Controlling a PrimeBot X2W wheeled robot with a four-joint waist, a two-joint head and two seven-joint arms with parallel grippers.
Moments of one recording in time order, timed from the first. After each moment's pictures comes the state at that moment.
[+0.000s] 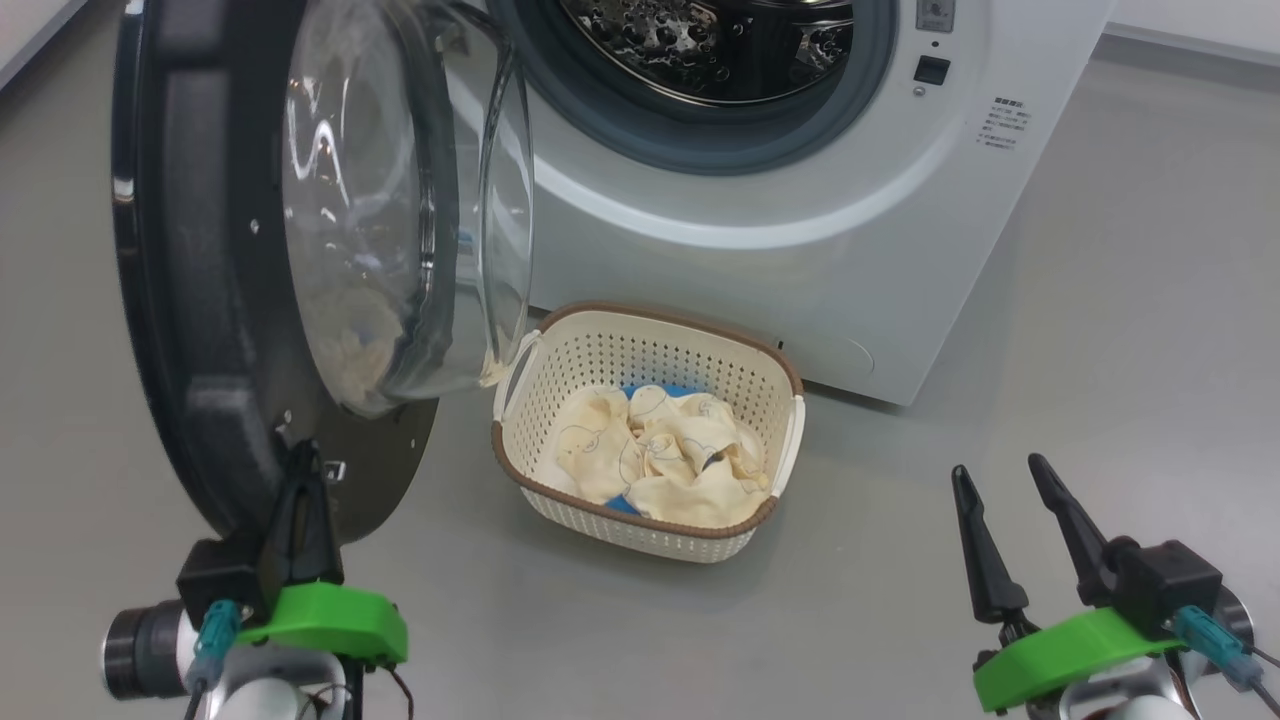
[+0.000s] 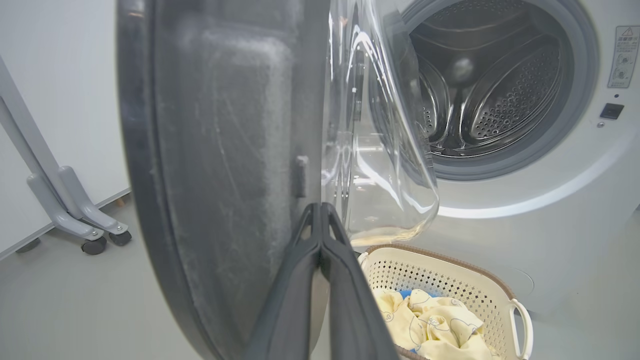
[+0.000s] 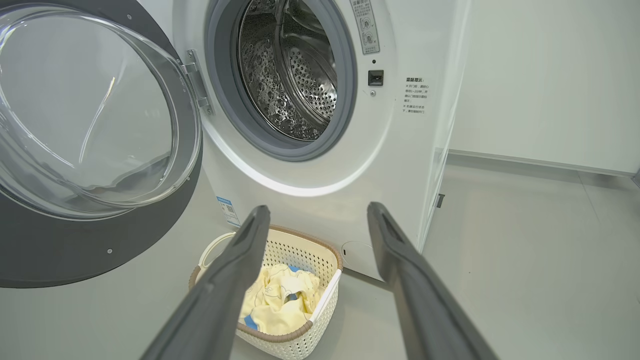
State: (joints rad) left arm -0.18 0.23 -0.34 0.19 -0.35 0.25 -0.22; right arm 0.08 -0.04 0.05 0.08 0.14 0.13 -0.24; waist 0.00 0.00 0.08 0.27
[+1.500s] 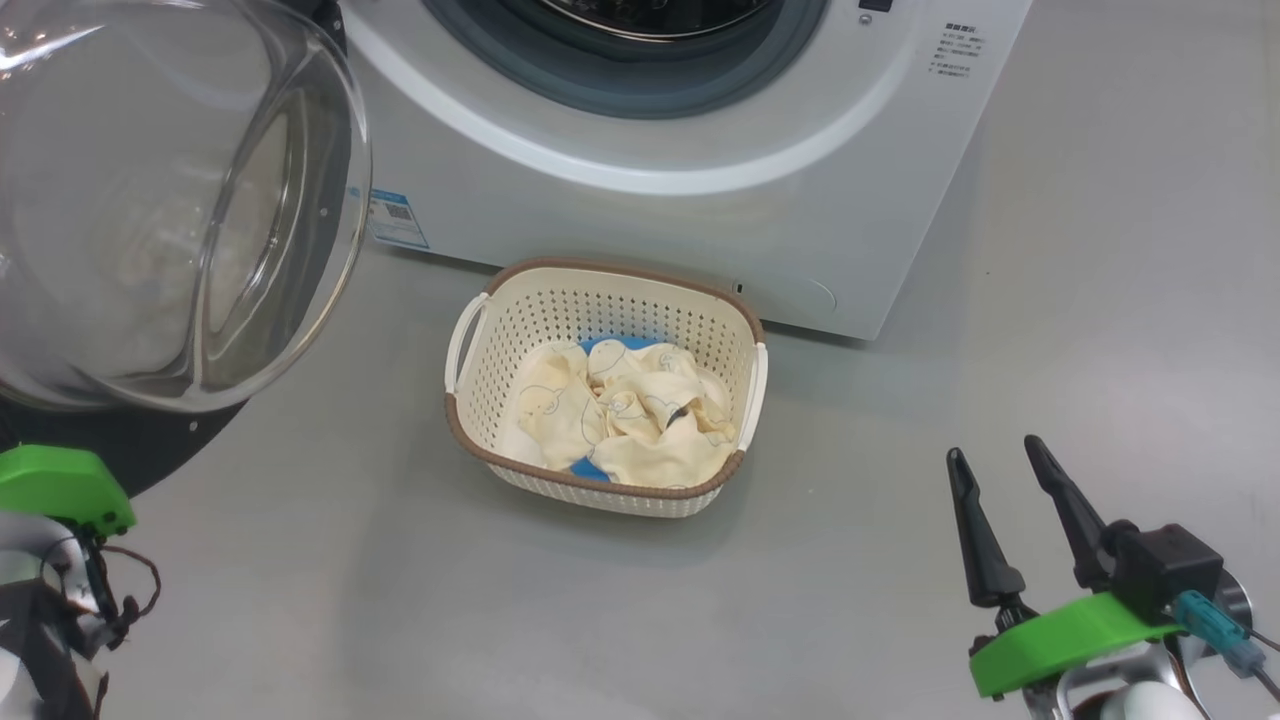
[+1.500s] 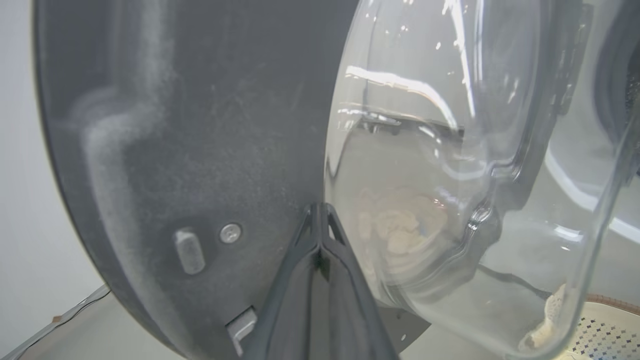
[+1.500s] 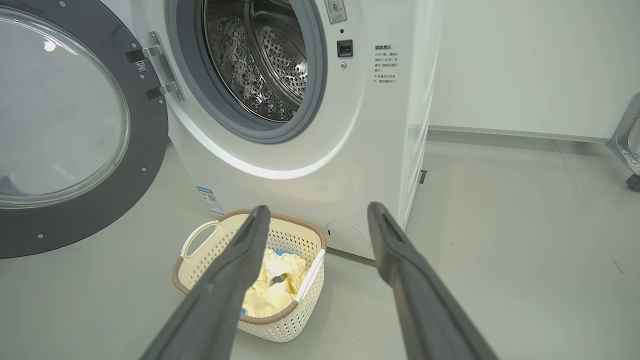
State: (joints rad) left arm -0.48 0.37 -0.09 0.67 -0.38 0.25 -0.25; right arm 0.07 -0.04 0.06 0.05 0.14 0.13 -0.22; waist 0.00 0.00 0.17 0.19
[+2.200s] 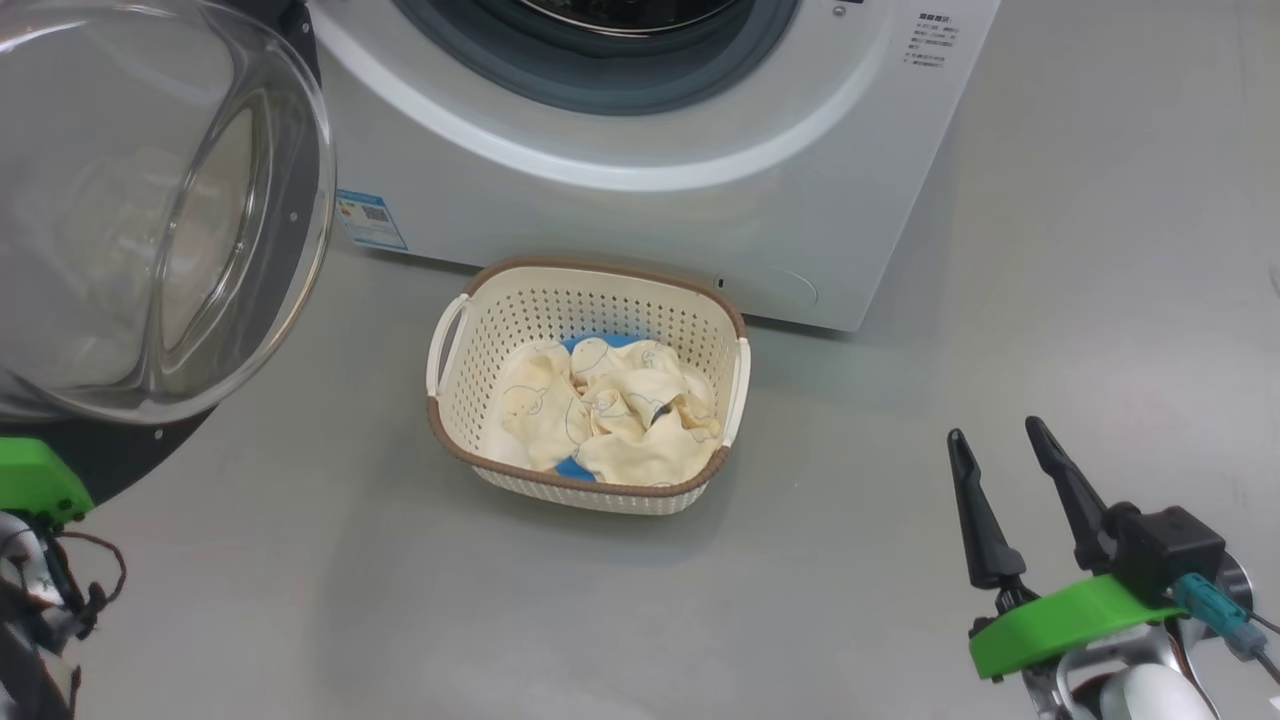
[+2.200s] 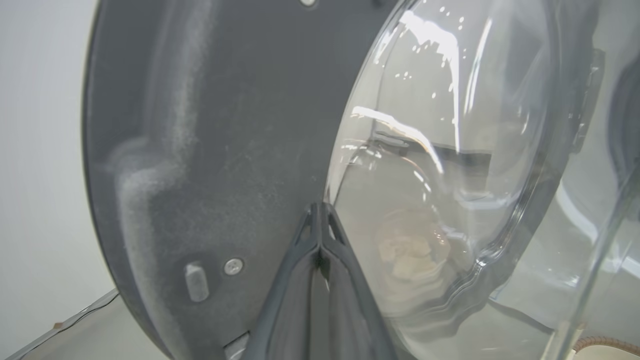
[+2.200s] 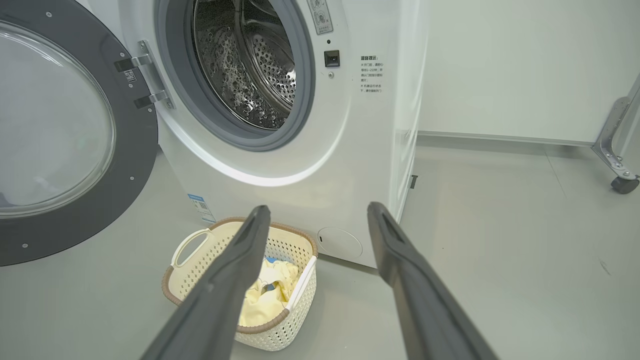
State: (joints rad) left arm -0.49 0.37 0.03 0.65 -0.33 0.24 -0.25; right arm 0.03 -0.04 0.06 0.05 0.14 0.13 -0.22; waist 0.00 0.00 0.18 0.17
